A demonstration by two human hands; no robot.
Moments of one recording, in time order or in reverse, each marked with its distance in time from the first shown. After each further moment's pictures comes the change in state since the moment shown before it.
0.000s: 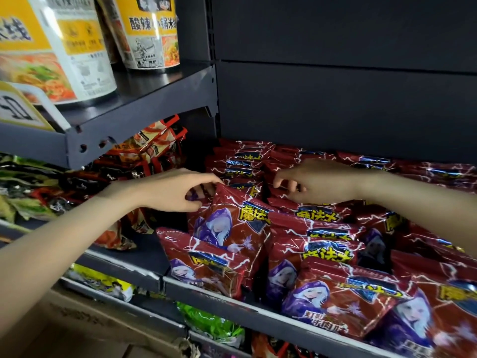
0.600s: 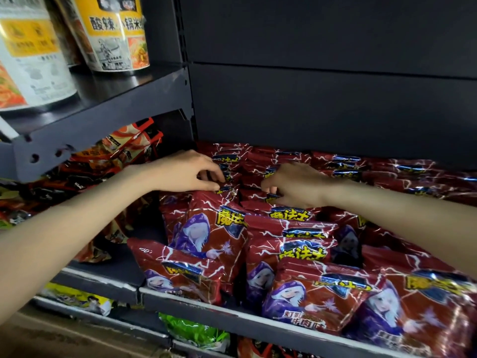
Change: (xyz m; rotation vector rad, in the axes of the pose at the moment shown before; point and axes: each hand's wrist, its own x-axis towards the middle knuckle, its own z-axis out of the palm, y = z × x) left_hand 0.059 0.029 -0.018 0.153 0.109 0.071; right_hand 0.000 0.008 0.019 -0.127 0.114 0.032
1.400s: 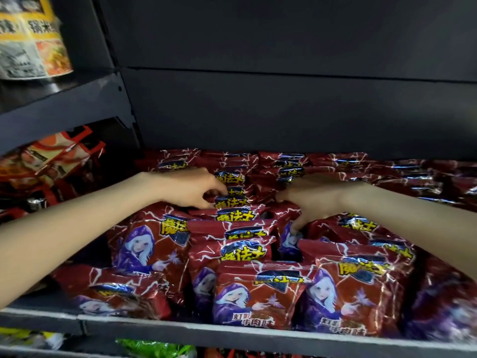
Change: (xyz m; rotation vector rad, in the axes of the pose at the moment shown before) left_hand 0.068 0.079 0.026 0.202 -0.209 0.131; right_hand -0.092 0.057 0.002 -0.104 -0.335 0.190
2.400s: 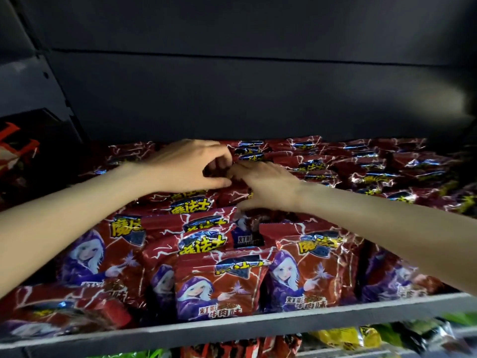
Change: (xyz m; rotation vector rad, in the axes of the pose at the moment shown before) left_hand 0.029 0.053 -0.018 -0.053 0.415 0.165; right_hand -0.009 -0.019 0.014 0.206 0.450 0.051
